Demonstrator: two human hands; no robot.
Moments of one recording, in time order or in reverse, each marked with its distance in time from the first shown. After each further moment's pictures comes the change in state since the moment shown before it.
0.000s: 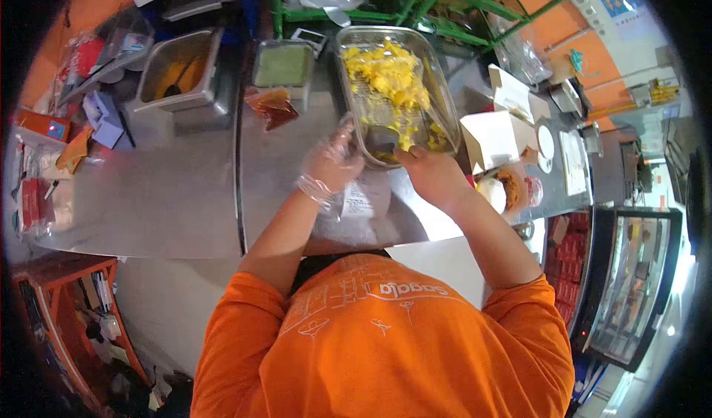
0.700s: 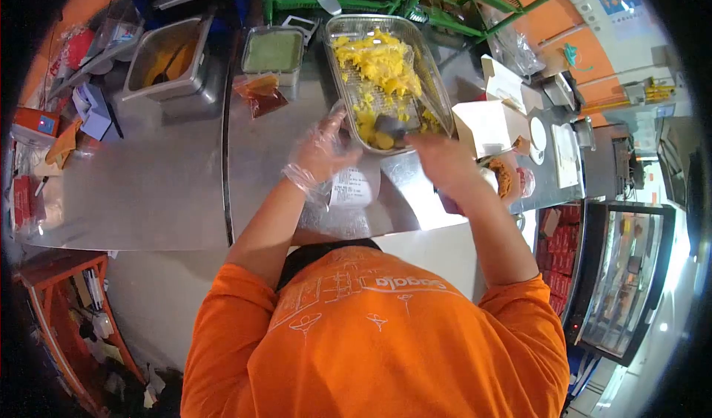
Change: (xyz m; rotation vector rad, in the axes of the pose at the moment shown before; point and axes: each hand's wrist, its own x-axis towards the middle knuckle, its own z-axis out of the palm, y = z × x) left_hand 0.001 -0.002 0.002 -0.034 0.018 0.112; right_hand -0.019 0.021 0.006 0.017 0.042 0.129
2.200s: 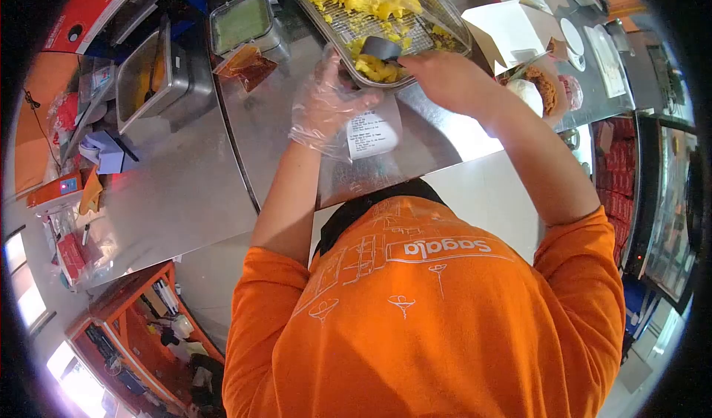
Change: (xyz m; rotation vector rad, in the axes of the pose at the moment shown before) left_hand 0.009 0.020 -0.005 -0.033 -0.238 -0.128; right_hand 0.011 -0.008 0.012 0.110 -0.029 -0.032
